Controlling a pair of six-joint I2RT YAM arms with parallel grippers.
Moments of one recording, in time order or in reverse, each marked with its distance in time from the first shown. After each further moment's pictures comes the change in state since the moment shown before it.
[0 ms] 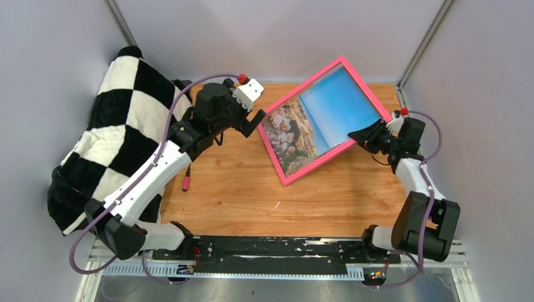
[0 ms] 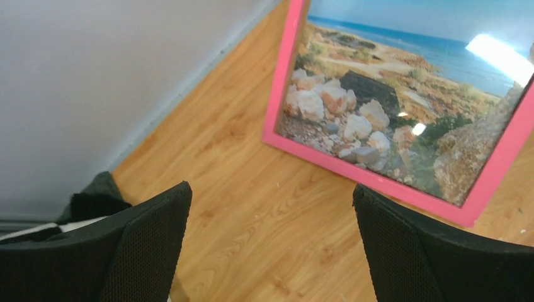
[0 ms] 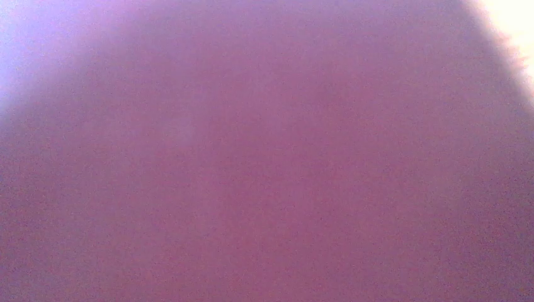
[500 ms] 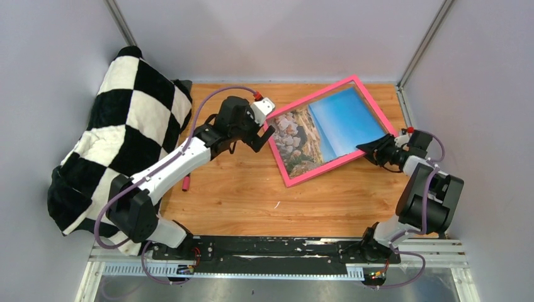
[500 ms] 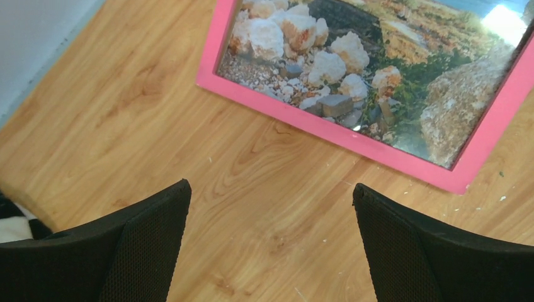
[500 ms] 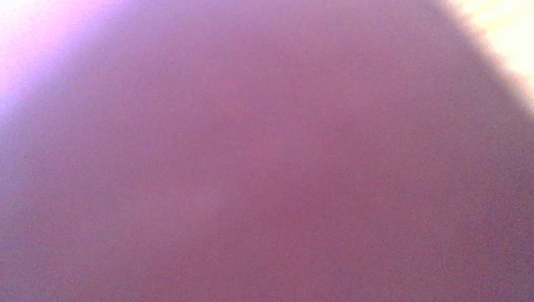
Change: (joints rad) left arm 0.004 0.147 -0.179 0.098 0.098 -0.088; right arm -0.163 0.237 -0.026 -0.025 -0.097 0.030
